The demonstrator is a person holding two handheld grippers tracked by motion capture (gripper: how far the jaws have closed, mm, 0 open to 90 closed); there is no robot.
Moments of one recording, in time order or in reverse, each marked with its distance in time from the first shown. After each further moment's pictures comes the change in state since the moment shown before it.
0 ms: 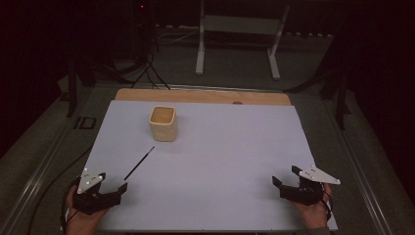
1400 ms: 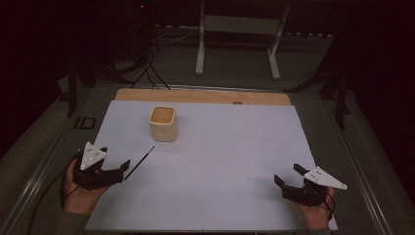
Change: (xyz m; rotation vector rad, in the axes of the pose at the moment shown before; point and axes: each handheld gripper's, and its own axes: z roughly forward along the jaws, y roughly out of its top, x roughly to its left) left arm -0.003 0.080 -0.006 -0.043 0.037 0.142; right arm -0.001 0.001 -0.009 -0.094 -0.005 -0.017
